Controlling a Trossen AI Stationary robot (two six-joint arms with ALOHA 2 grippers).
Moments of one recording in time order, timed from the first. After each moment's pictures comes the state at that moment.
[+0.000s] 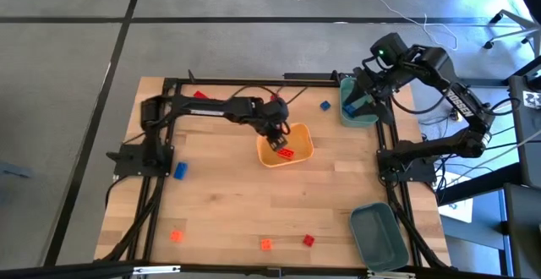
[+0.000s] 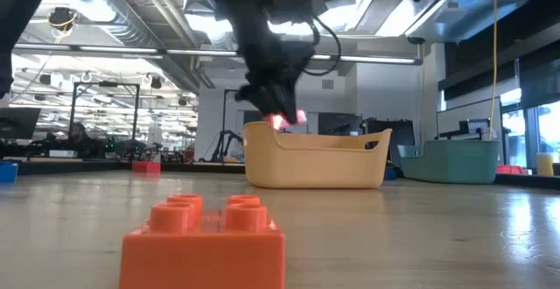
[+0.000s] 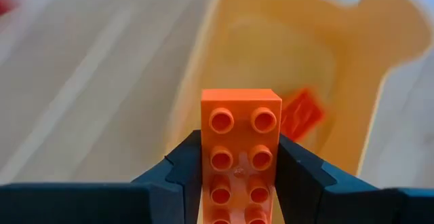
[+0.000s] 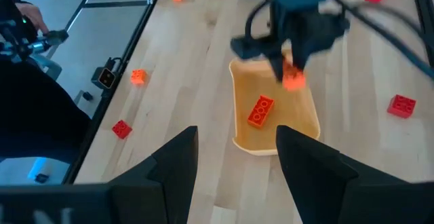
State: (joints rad) left arm 0.21 1.92 1.48 -0.57 0.02 -0.38; right arm -0.70 1.24 1.60 -1.42 -0.77 -0.63
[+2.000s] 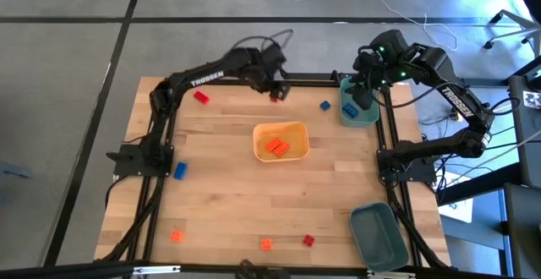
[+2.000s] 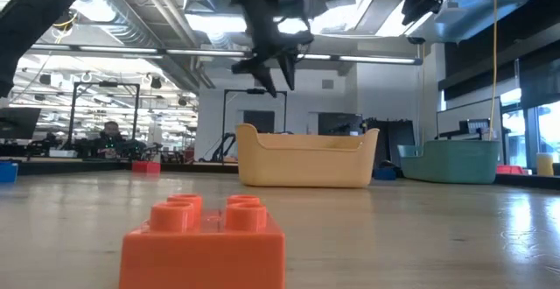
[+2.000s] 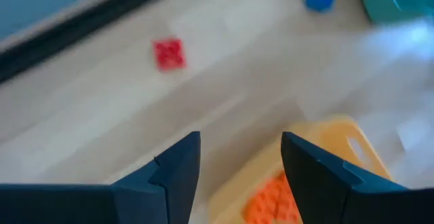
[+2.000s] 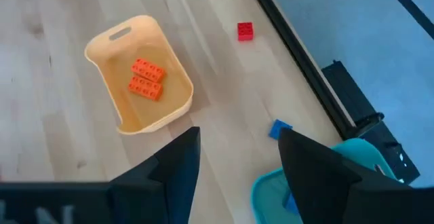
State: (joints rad) left arm 0.49 2.04 2.02 -1.04 0.04 -0.57; right arm -0.70 1.24 1.60 -1.29 -0.20 -0.18
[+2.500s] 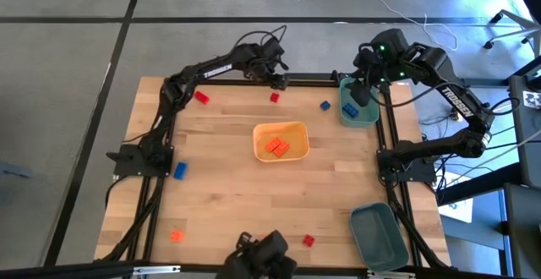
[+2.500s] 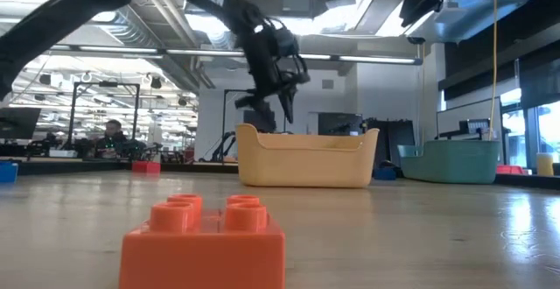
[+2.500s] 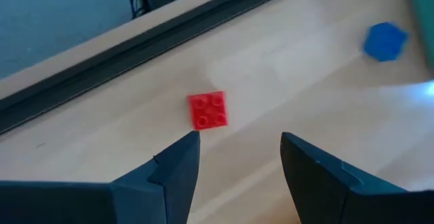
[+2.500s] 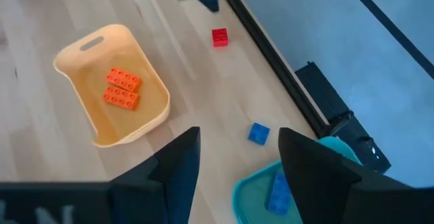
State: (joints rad) left arm 0.63 2.21 2.02 -0.88 0.09 -0.51; right arm -0.70 1.24 1.60 -1.25 -0.11 -0.16
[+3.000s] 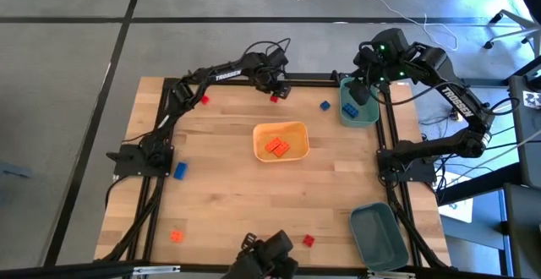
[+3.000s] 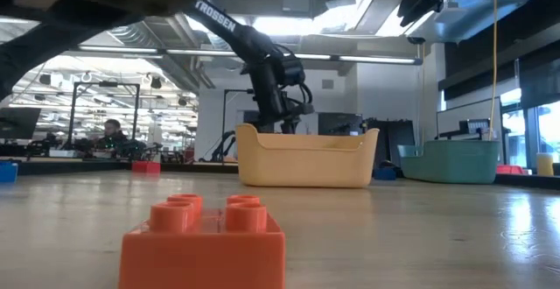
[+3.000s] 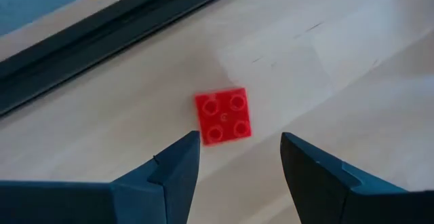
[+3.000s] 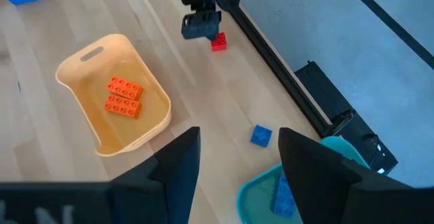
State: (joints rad) left arm 0.62 2.33 2.02 -0.84 0.09 -0.48; right arm -0.70 1.24 1.60 -1.24 -0.11 -0.11
